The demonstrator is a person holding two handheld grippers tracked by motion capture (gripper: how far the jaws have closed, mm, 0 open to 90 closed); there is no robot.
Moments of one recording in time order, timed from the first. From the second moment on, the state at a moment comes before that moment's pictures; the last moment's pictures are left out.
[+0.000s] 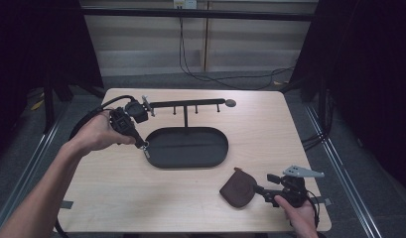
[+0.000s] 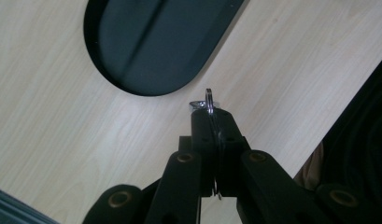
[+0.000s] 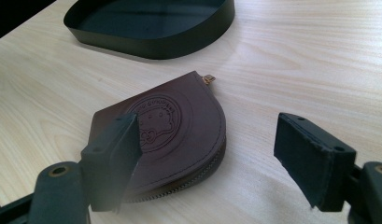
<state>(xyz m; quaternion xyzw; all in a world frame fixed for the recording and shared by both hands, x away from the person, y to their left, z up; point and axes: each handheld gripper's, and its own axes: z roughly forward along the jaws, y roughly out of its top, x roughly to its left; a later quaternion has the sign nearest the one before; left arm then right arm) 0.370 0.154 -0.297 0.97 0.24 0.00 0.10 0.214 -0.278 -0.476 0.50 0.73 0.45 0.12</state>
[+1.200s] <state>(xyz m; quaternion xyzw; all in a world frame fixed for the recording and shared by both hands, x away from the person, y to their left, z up) 0.429 0.139 -0.279 0.96 0.27 0.02 0.10 0.214 -0.278 -0.477 0.50 0.73 0.45 0.11</state>
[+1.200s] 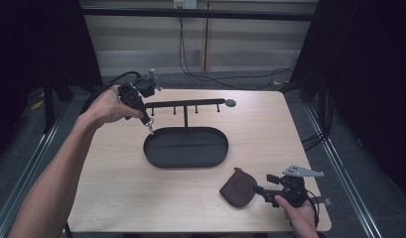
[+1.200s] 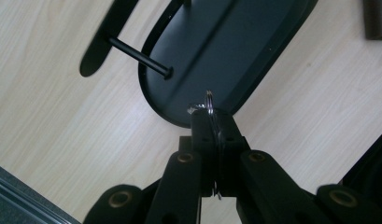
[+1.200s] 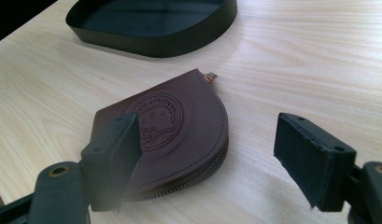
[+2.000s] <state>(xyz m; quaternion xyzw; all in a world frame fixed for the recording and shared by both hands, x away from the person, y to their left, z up) 0.450 0.138 -0.284 0.95 0.30 0.03 0.10 0.215 -0.277 -0.479 0.50 0.73 0.44 0.11</state>
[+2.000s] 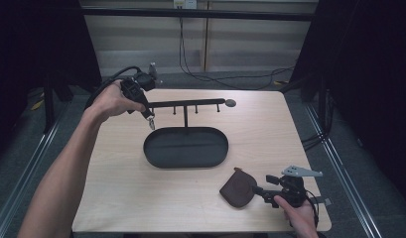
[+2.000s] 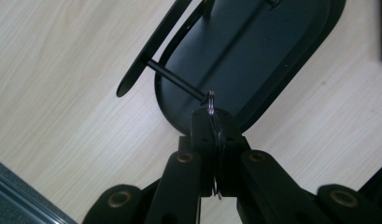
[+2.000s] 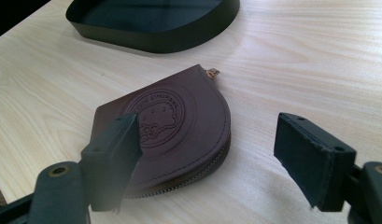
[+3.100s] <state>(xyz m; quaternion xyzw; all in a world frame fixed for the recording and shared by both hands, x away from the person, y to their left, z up) 0.445 0.161 -0.296 0.93 0.34 0.04 0.13 0.216 -0.276 -0.479 0.50 0.73 0.44 0.11</state>
